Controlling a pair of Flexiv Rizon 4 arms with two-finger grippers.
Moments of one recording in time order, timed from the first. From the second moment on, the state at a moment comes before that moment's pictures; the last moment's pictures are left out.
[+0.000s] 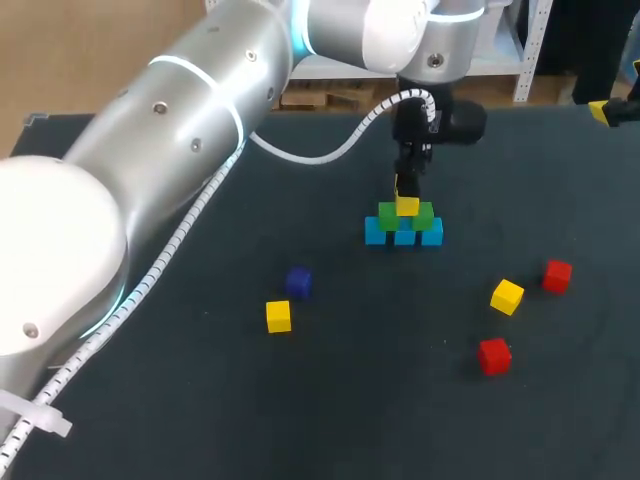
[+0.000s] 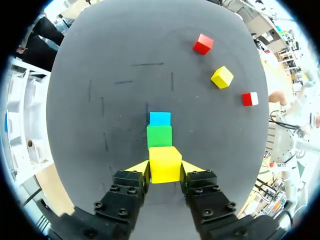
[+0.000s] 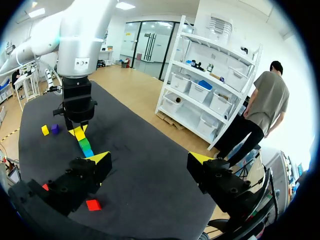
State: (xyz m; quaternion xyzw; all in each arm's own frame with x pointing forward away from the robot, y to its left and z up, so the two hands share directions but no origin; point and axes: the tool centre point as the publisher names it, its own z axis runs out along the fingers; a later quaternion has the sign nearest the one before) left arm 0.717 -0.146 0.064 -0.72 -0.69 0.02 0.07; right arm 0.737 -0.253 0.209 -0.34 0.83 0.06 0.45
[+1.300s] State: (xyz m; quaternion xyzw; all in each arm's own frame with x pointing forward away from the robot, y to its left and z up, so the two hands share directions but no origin) left arm 0.718 -0.149 0.063 -0.72 -0.69 0.02 0.07; right arm 0.737 -0.253 0.209 -0.34 0.83 0.06 0.45
